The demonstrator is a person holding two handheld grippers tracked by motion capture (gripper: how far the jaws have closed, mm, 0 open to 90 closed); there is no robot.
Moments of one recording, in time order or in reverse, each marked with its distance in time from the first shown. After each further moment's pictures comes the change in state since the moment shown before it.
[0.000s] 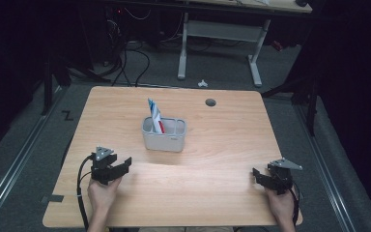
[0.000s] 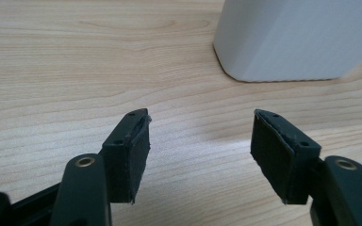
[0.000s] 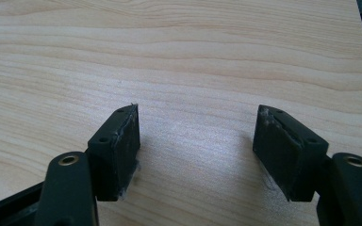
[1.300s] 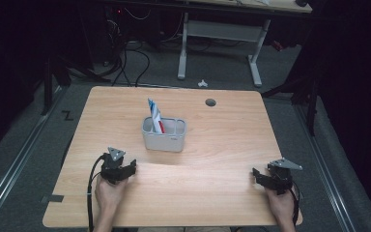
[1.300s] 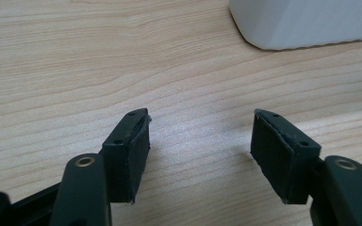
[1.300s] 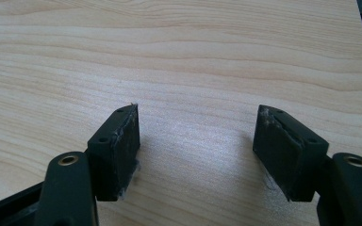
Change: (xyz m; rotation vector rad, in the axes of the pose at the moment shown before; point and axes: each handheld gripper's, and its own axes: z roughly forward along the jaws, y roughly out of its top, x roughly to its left) left arm -0.012 -0.009 0.031 0.071 0.103 0.105; right arm 0.000 0.000 0.000 0.000 0.000 0.000
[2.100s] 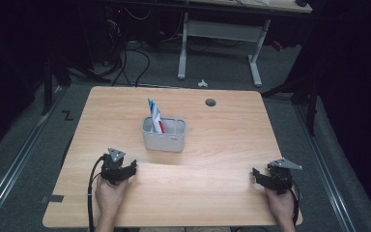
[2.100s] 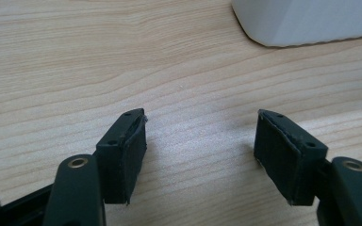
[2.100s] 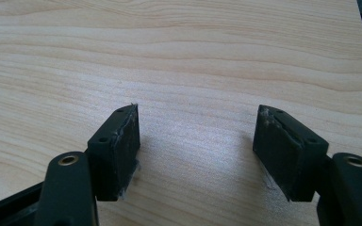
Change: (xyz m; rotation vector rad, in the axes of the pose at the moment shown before) left arm 0.001 -0.004 0.003 -0.011 0.004 0.006; right arm 0.000 0.000 0.000 0.000 0.000 0.002
